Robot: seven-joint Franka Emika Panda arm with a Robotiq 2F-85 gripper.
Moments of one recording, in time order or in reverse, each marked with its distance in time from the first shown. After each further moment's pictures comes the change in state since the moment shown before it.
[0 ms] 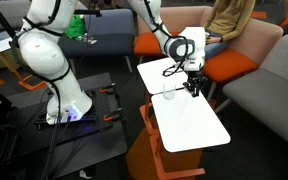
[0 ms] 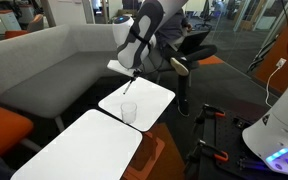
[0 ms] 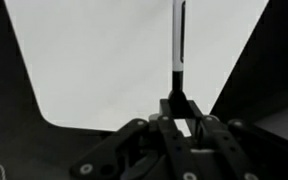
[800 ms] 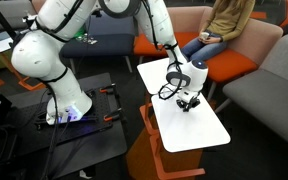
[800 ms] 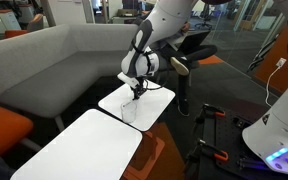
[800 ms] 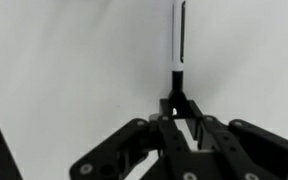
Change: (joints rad) arm -0.394 0.181 0.343 0.102 0.431 0.070 -0.204
